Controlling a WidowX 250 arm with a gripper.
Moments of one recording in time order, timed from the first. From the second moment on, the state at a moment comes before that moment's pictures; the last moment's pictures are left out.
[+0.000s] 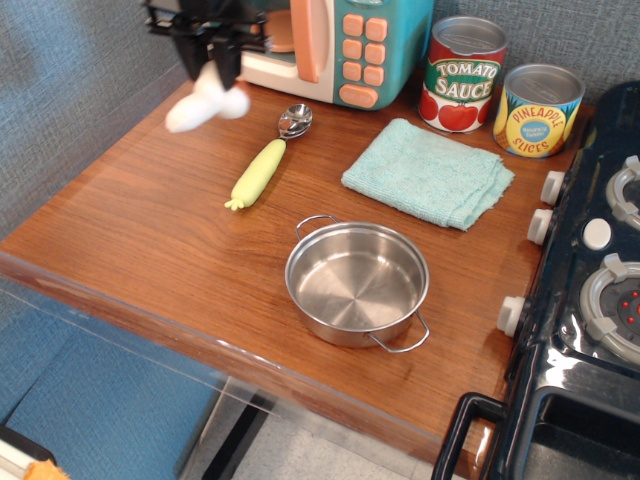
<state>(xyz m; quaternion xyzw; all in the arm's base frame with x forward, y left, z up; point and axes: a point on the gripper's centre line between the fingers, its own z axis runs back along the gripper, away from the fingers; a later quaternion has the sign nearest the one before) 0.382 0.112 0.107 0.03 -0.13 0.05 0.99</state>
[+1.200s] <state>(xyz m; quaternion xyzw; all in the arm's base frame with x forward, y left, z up) 0.311 -0.042 0.056 0.01 -0.06 -0.09 0.99</state>
